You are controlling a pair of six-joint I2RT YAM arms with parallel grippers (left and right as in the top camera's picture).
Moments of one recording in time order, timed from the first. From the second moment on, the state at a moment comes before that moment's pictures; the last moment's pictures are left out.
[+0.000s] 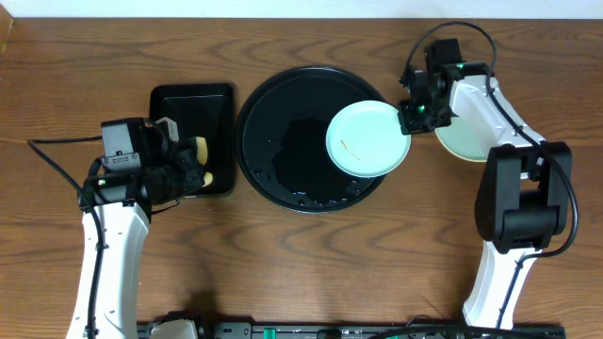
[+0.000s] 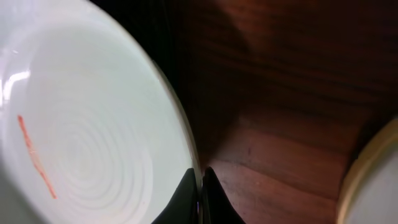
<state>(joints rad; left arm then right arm) 0.17 1.26 0.94 -0.79 0.36 -0.25 0.11 2.15 1.67 -0.91 -0.21 -0.06</state>
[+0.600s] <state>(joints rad) 0.17 1.26 0.94 -0.75 0.36 -0.25 0.35 2.05 1.86 -1.13 0.29 0.24</state>
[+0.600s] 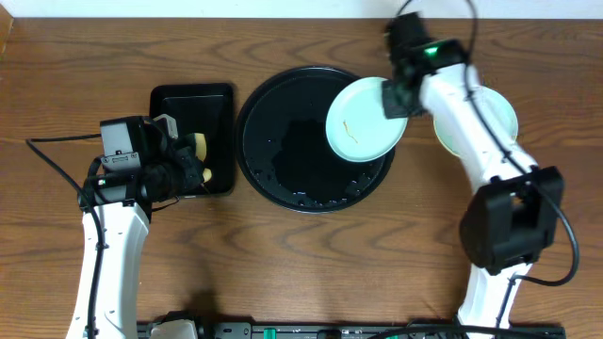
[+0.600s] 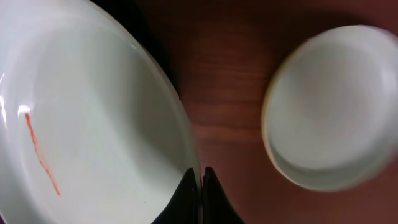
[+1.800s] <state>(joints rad) 0.17 1.33 0.94 -0.45 0.36 -0.15 0.36 2.05 1.86 -1.16 0.22 0.35</state>
